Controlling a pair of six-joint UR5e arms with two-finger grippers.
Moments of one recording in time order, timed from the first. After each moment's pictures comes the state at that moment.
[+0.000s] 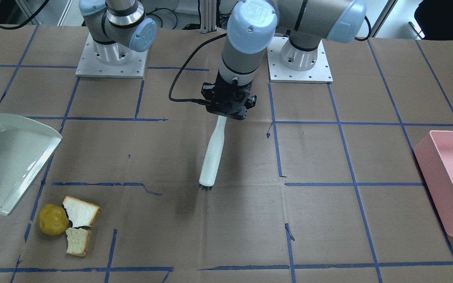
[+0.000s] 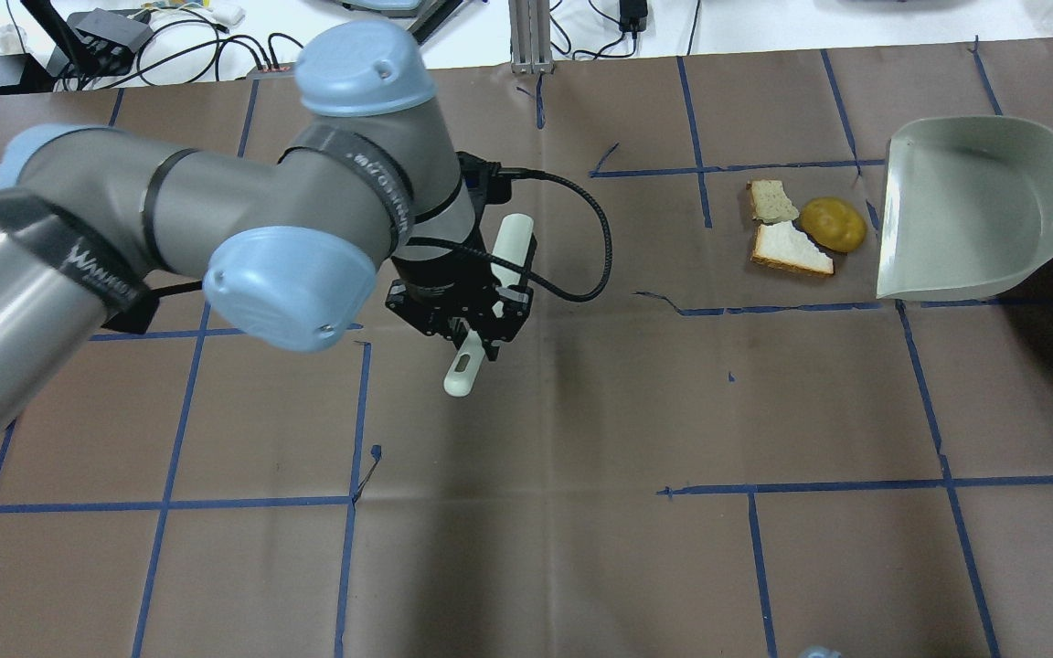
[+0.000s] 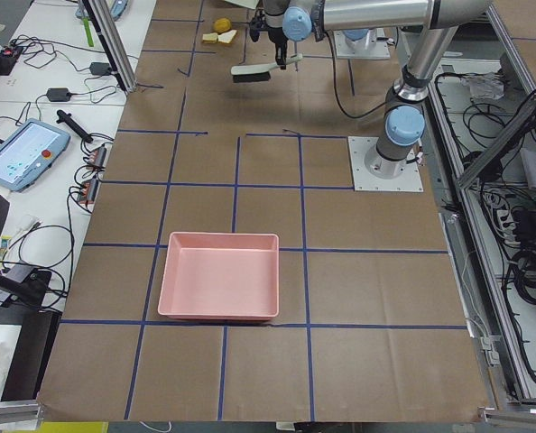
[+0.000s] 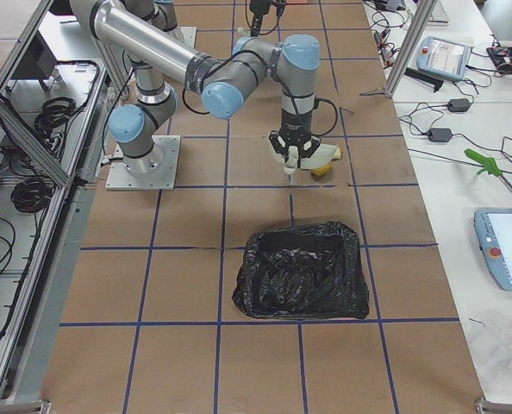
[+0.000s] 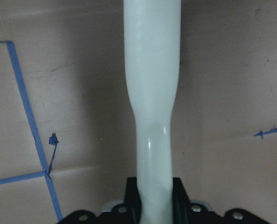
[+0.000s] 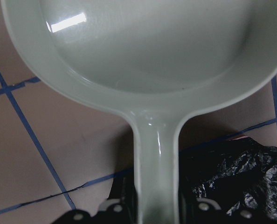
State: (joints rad) left arm -1.92 -1.76 -1.64 -1.41 1.44 -0.13; right arm 1.02 -1.45 1.63 -1.92 -1.73 -1.91
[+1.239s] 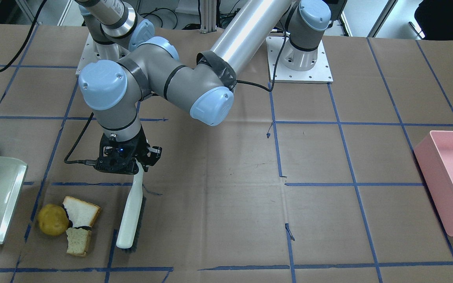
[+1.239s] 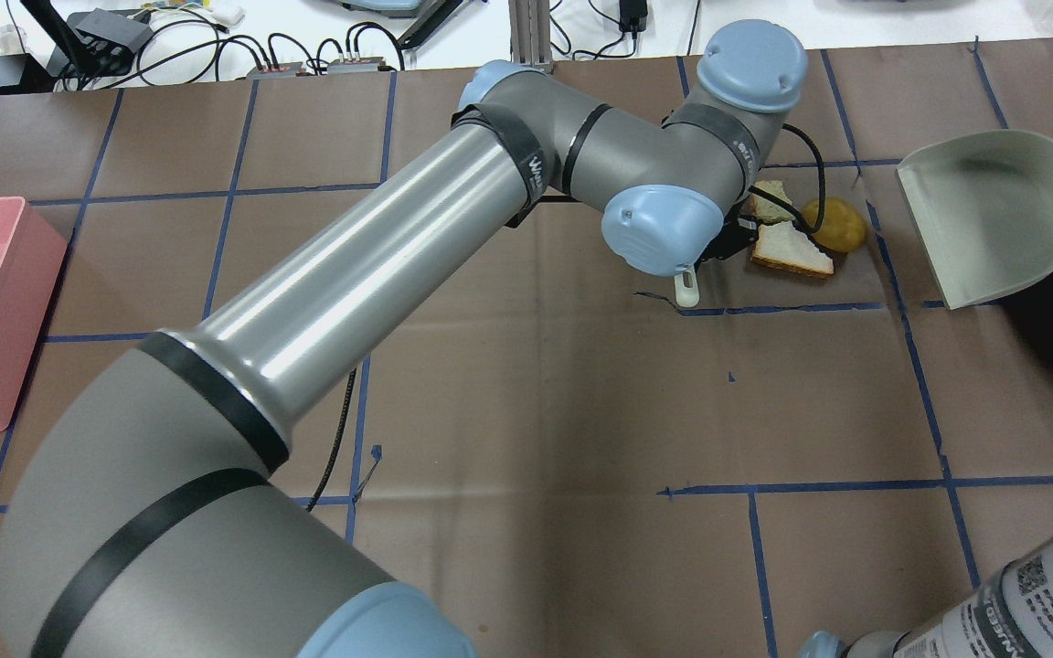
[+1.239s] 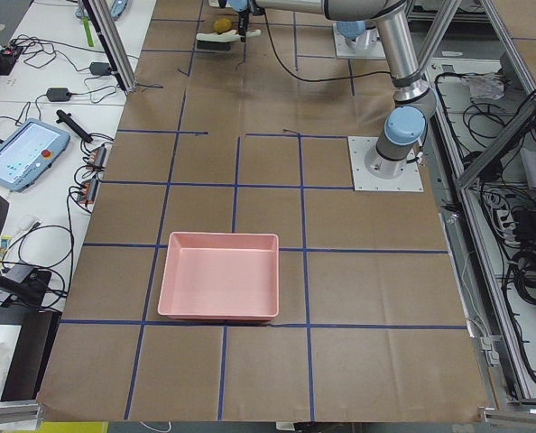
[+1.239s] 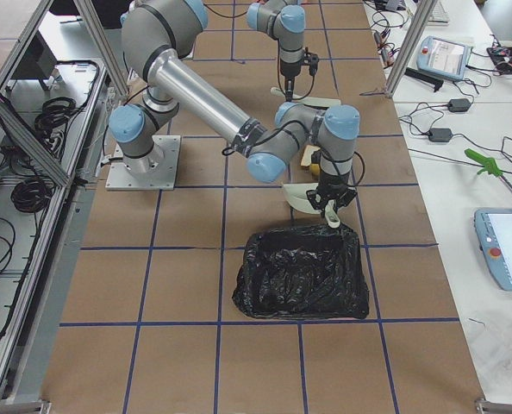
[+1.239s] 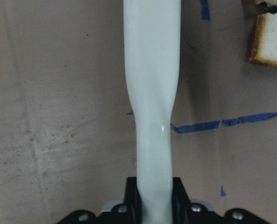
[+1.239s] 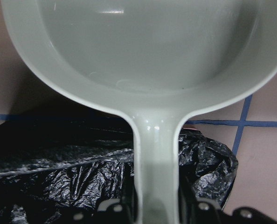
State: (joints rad) left arm -2.19 -2.31 -1.07 -1.29 1.61 -0.55; right arm 0.97 -1.10 1.42 -2.09 -1.71 -2.26
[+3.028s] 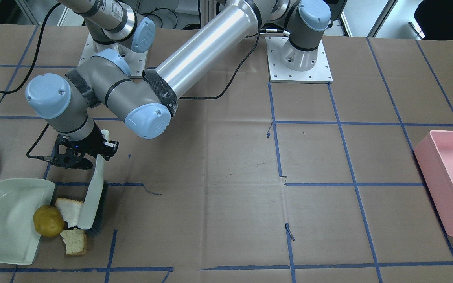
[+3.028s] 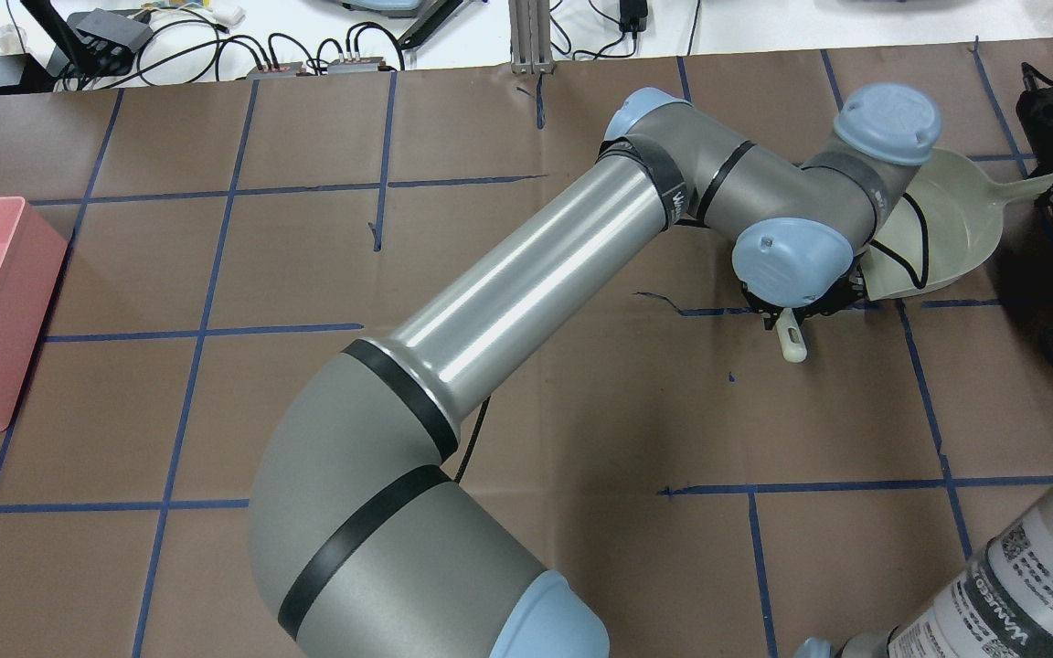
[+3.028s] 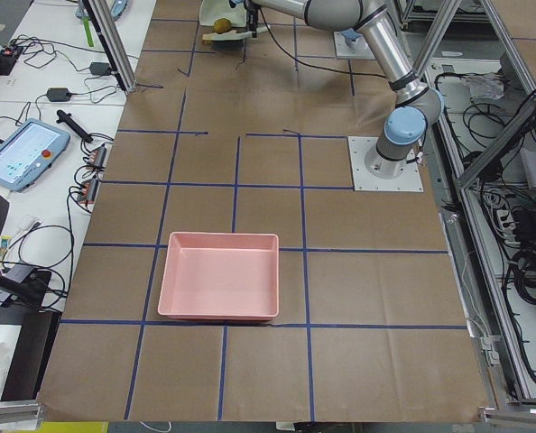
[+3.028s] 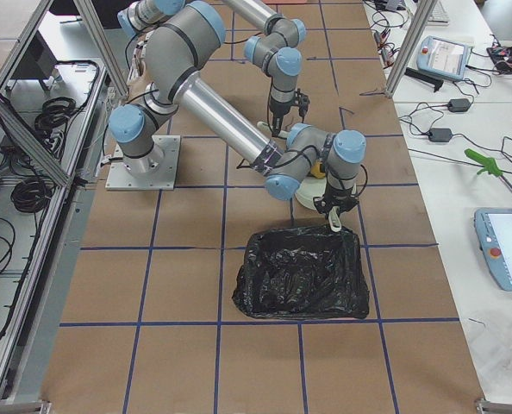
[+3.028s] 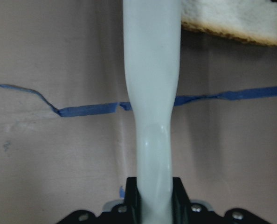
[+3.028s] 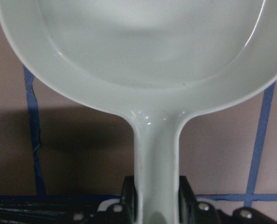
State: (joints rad) left arm -2.32 -2.53 -0.78 -1.43 1.47 -0.65; right arm 1.01 -0.98 1.43 -2.13 -1.63 -2.16
